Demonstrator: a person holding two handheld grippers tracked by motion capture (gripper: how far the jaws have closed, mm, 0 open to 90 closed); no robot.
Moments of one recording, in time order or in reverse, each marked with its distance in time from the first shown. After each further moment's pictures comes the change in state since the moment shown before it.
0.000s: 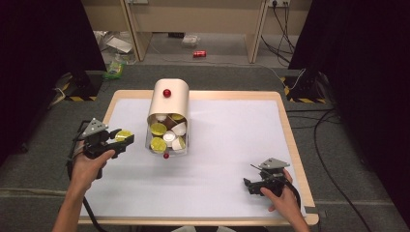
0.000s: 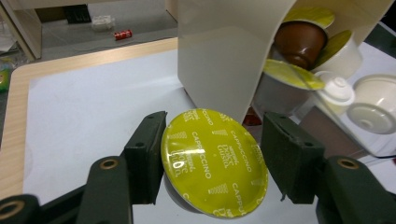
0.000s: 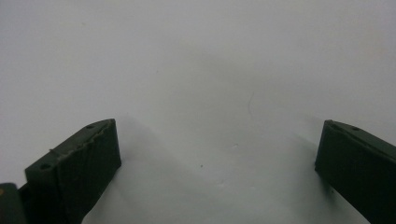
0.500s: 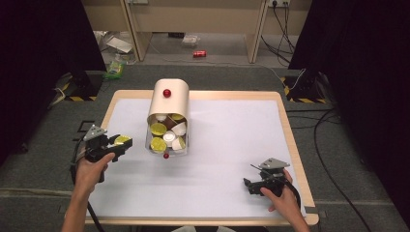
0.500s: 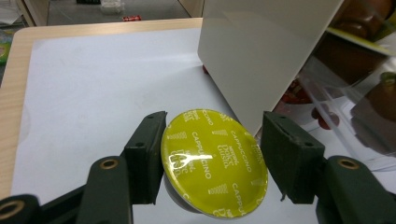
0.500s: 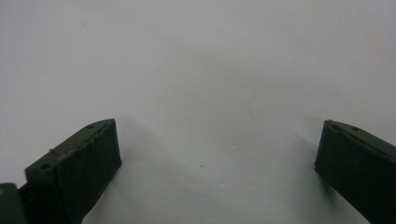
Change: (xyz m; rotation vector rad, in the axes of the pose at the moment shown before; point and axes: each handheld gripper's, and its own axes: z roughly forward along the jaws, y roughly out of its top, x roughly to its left) left arm 0.019 -0.030 0.019 0.005 0.028 -0.097; right arm 0.000 0.000 0.000 0.001 0.001 0.000
